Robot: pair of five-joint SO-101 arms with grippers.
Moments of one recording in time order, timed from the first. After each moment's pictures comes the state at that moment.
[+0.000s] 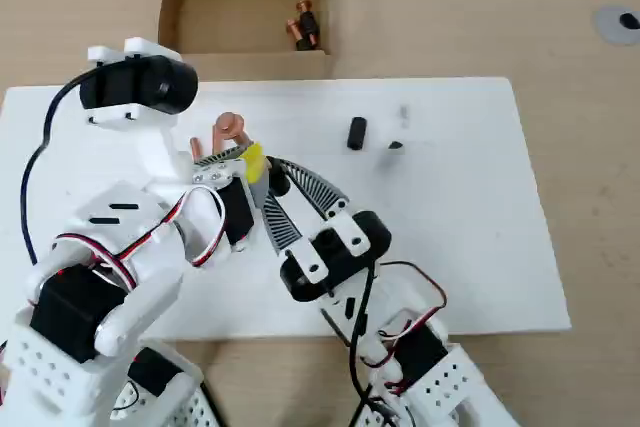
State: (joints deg) left arm 27.8 -54.8 19.0 71.3 22.4; right arm -41.8 -96.7 97.5 2.3 1.2
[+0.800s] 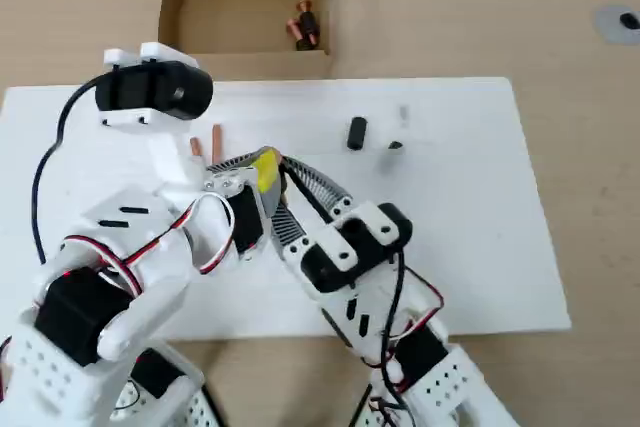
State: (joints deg) left arm 31.0 -54.8 19.0 71.3 22.5; right arm -41.7 -96.8 97.5 0.0 -8.3
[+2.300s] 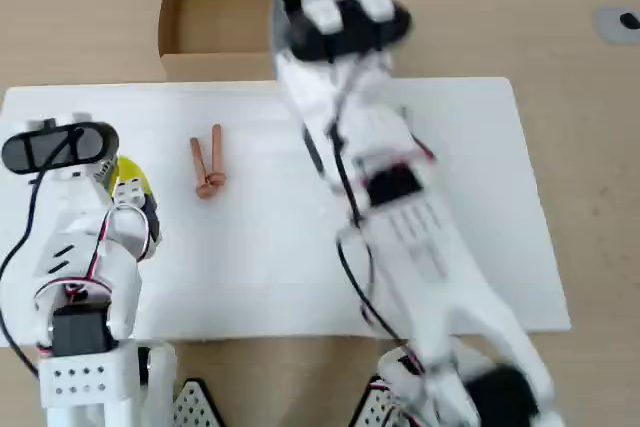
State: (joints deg) left arm -9.7 -80.4 66.7 45.5 -7.2; right arm -26.6 -18.8 29.9 -7.6 -10.5
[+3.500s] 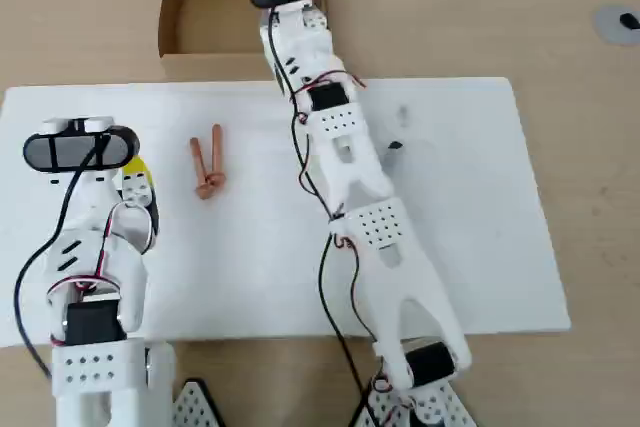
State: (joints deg) left arm -10.0 -80.4 76.4 29.8 -15.4; right arm -21.5 88.5 -90.0 22.5 -5.1
